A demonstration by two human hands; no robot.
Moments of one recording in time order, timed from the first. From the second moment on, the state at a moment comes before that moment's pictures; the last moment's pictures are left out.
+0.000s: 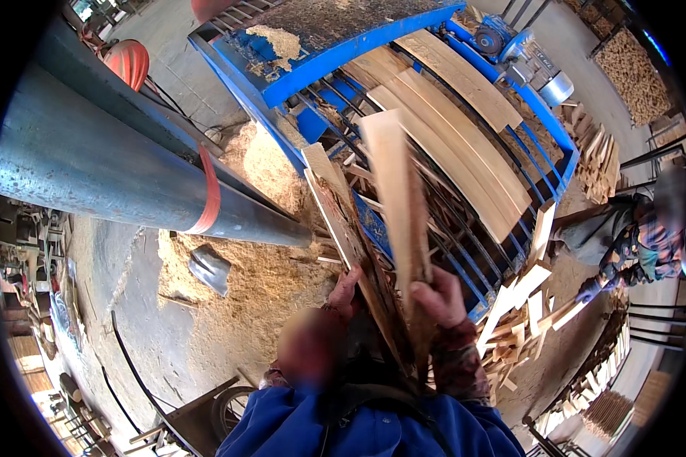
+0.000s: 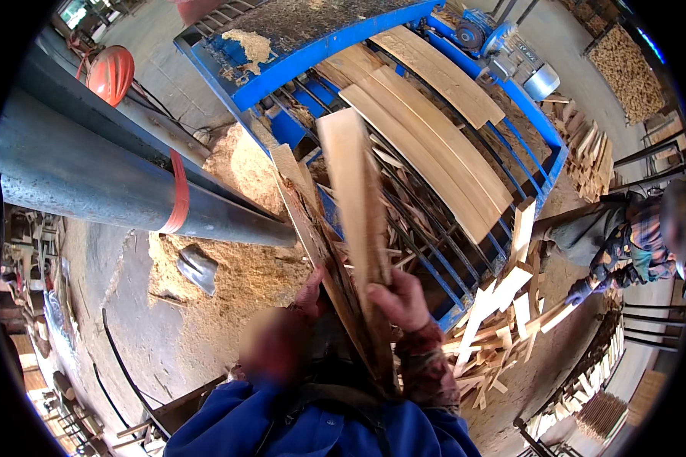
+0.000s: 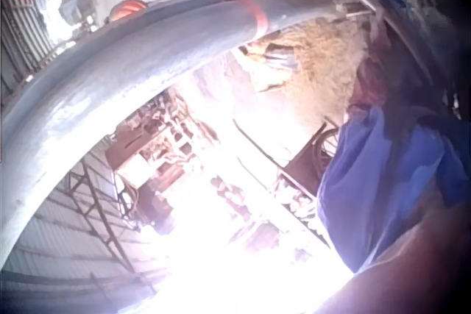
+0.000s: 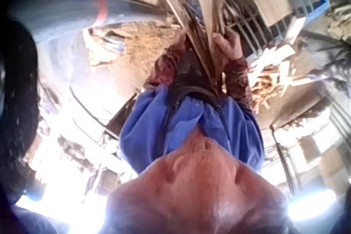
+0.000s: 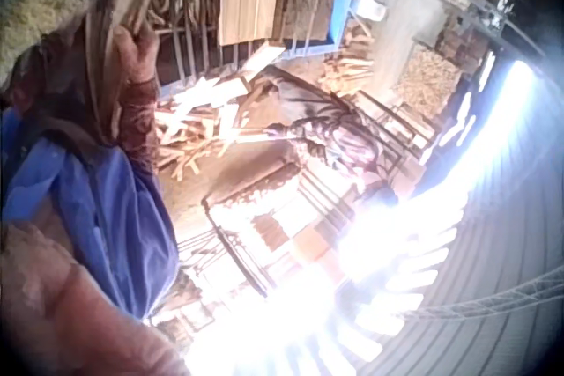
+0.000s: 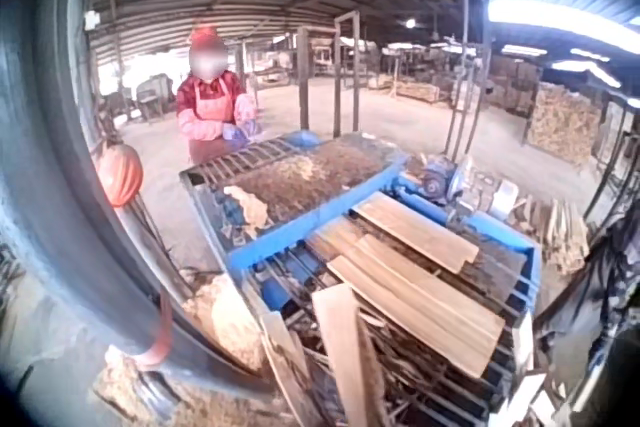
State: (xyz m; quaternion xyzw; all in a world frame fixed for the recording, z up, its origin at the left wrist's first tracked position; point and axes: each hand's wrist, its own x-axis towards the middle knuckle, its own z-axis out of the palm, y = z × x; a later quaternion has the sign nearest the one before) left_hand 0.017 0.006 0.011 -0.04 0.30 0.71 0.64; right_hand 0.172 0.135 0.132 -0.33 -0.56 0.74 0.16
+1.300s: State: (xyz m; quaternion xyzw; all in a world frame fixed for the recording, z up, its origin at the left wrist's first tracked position) left_hand 0.026 -0.001 0.039 -0.13 0.47 0.64 0.60; right_hand 0.208 0.052 0.060 -0.32 -0.78 0.52 0.12
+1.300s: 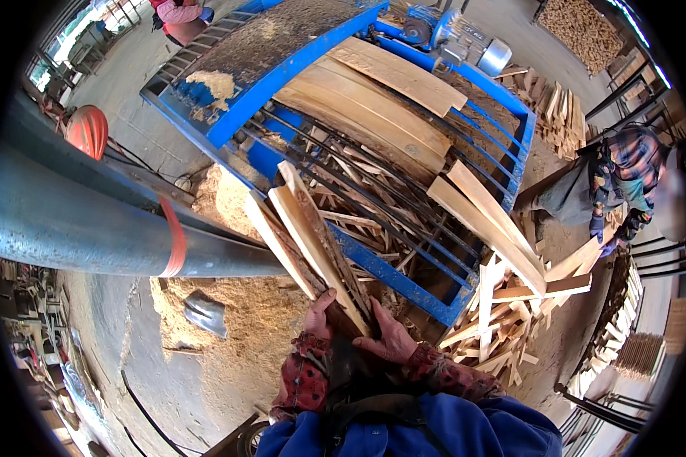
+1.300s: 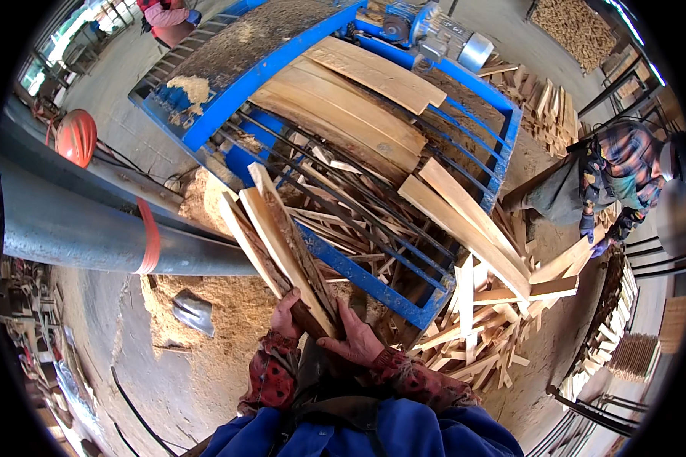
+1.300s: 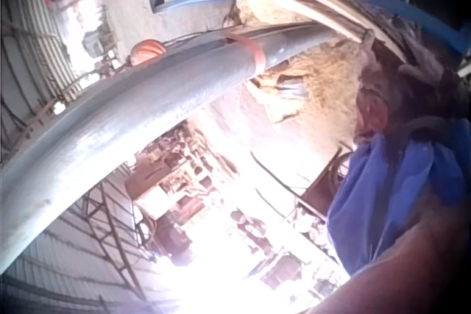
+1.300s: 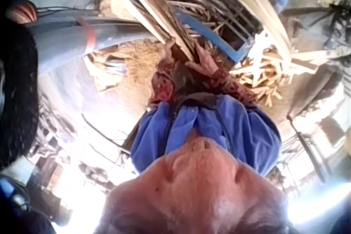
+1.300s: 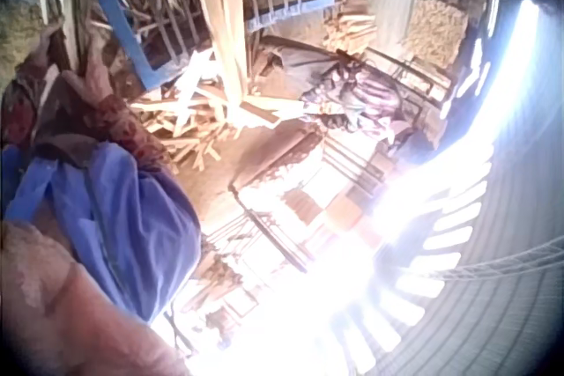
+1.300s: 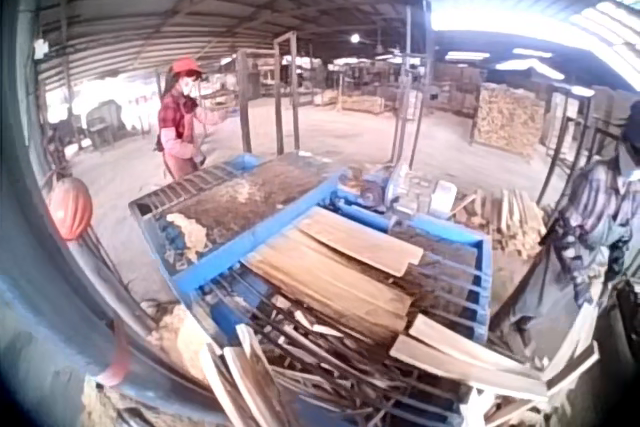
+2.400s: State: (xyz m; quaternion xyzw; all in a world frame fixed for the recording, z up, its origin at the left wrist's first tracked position) left_hand 0.037 0.022 0.020 -0.08 0.32 0.71 0.62; right_hand 0.144 0.555 0.014 -0.52 -0.81 0.25 0.08
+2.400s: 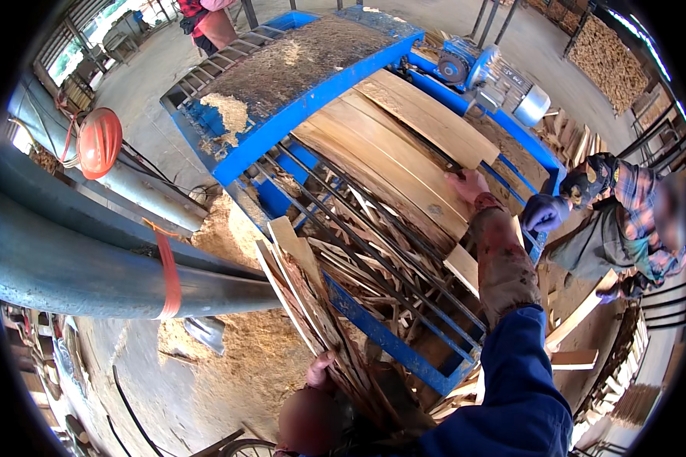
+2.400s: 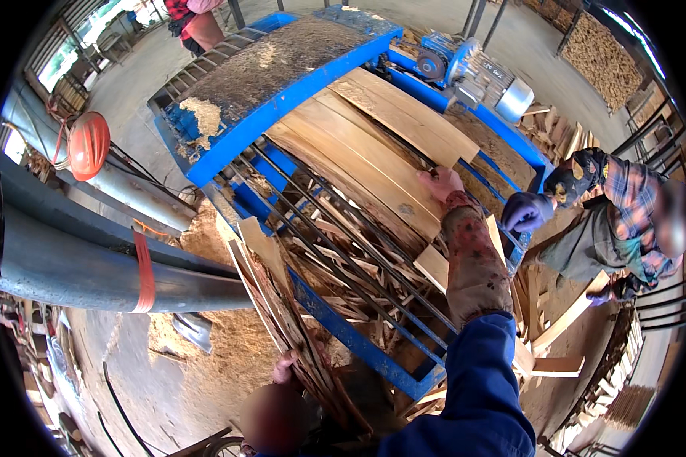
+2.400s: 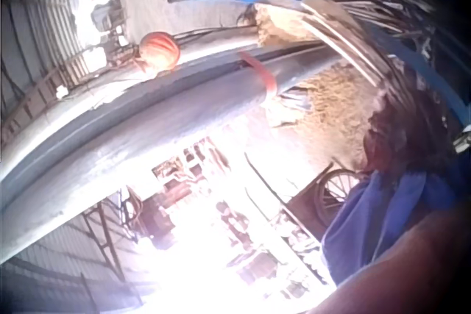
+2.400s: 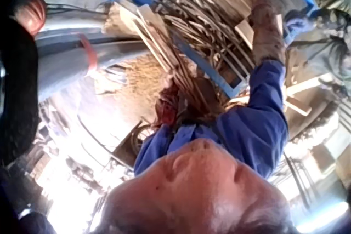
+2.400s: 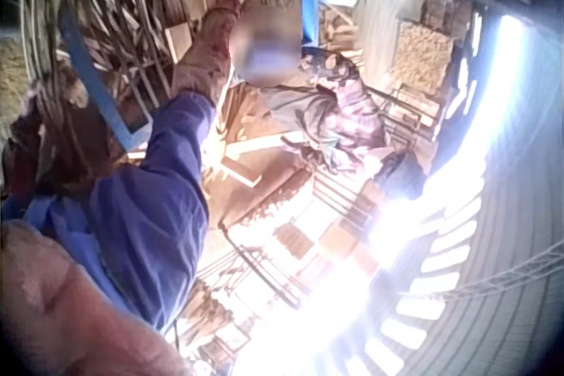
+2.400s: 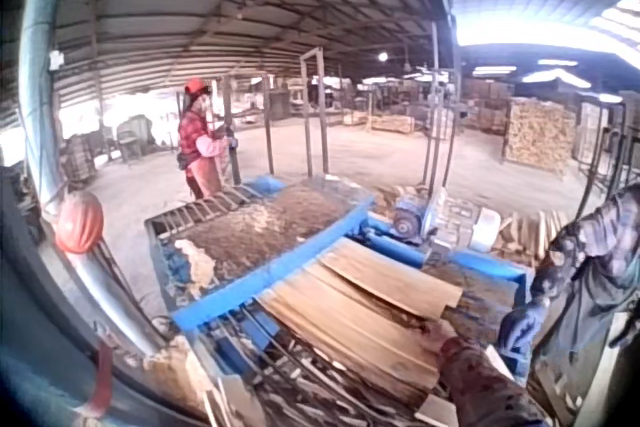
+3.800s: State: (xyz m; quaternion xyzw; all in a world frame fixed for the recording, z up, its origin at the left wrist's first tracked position) left_hand 0.044 0.021 0.000 -0.04 0.35 0.76 0.54; right_hand 0.228 0.094 0.131 -0.29 -0.85 0.43 0.08
